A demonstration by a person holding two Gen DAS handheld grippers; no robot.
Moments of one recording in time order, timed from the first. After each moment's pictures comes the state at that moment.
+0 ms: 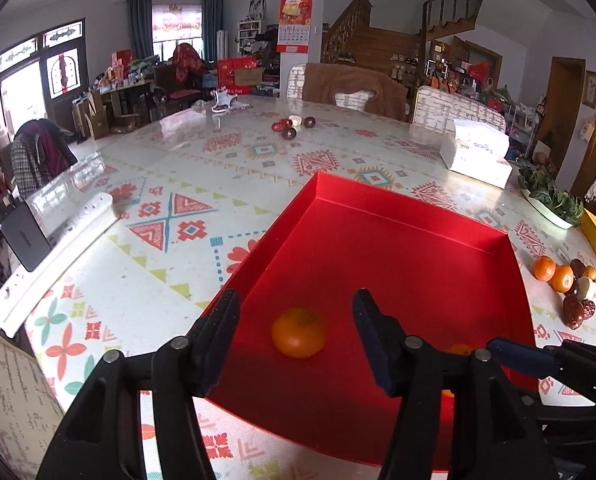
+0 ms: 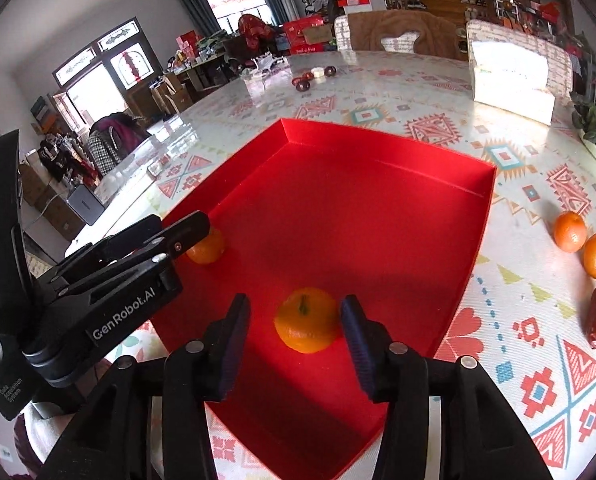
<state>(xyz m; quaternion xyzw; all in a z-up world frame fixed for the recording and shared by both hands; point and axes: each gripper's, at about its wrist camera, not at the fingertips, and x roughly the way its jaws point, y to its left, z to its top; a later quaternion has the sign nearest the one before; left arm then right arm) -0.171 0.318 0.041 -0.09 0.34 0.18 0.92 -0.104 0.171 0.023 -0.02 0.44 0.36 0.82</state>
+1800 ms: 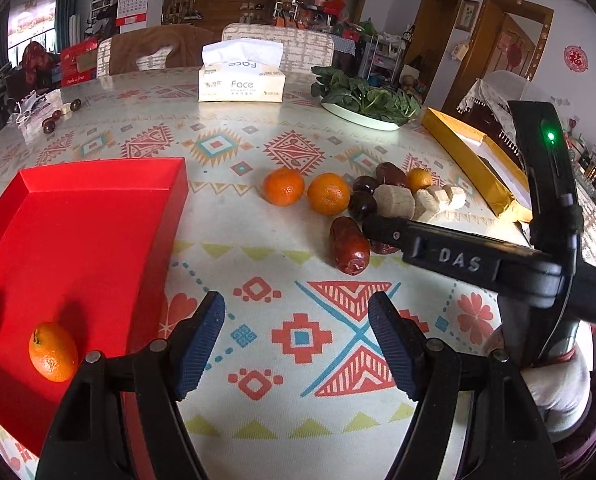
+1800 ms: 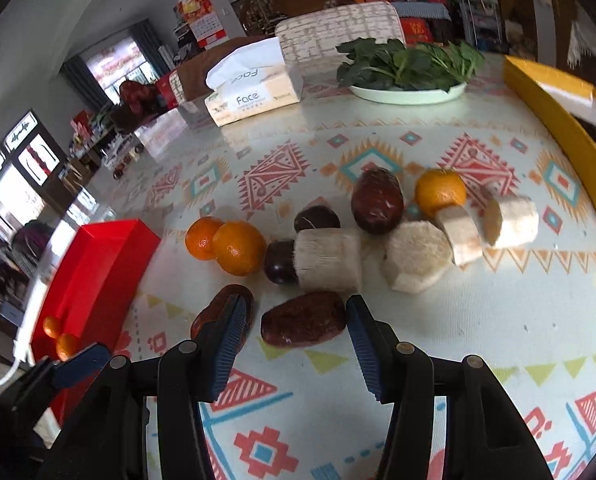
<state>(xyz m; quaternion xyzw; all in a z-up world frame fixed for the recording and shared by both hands) -0.104 0.102 0.028 -0.06 0.42 -0.09 0.90 -0.026 -0.055 0.006 0.09 0.44 0.18 0.87</state>
